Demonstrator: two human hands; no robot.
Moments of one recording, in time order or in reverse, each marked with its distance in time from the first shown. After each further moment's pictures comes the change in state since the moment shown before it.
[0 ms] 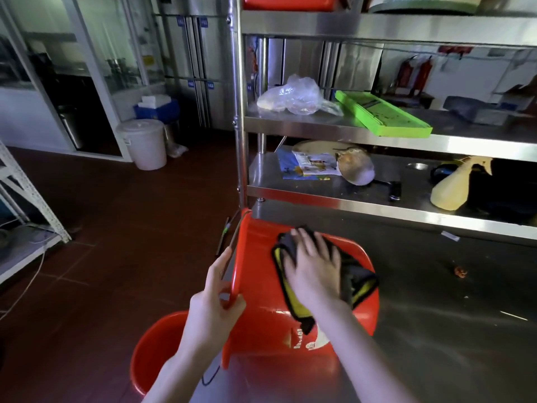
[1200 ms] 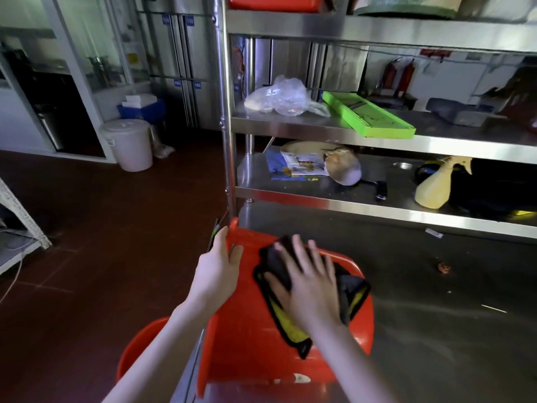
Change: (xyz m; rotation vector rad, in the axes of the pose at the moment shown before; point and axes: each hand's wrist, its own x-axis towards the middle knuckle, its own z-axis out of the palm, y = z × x) left_hand 0.069 0.044 0.009 0.107 -0.058 -0.257; right_hand -0.035 0.014 -0.005 -0.011 0.050 -0.088
